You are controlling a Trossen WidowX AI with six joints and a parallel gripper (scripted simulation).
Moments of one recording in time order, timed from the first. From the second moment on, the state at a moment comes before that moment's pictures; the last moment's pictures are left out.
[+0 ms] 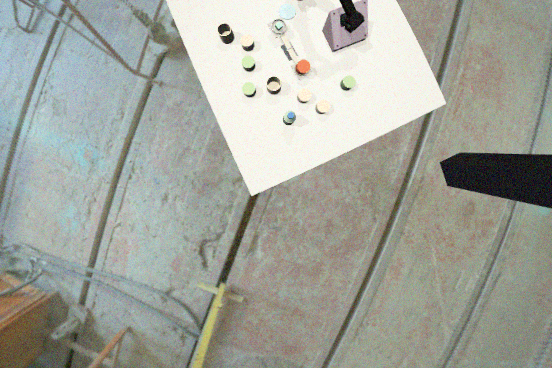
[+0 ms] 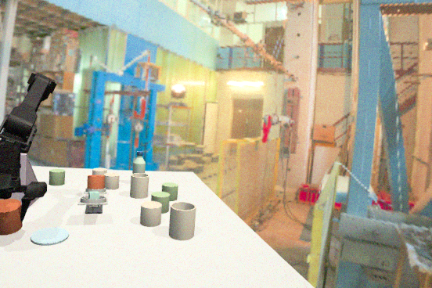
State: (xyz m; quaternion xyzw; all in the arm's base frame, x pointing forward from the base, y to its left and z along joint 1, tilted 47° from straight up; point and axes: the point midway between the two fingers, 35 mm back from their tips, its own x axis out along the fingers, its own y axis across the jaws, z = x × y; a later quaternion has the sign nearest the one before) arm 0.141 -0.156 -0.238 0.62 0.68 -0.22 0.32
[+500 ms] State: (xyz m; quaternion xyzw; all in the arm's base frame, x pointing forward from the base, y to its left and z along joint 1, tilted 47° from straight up) arm 0.138 -0.132 -0.258 0.62 0.68 -0.22 0.32
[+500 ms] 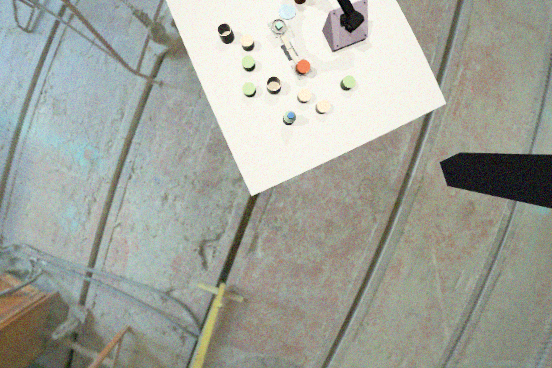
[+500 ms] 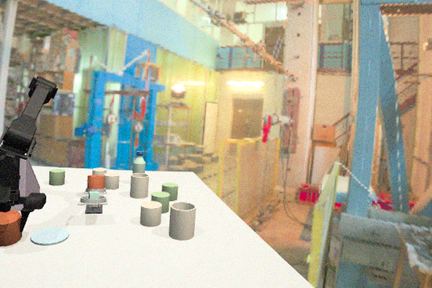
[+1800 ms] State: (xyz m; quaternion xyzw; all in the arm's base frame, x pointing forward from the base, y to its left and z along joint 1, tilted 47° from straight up) arm 0.204 -0.159 -0.187 0.61 0.69 -0.21 0.33
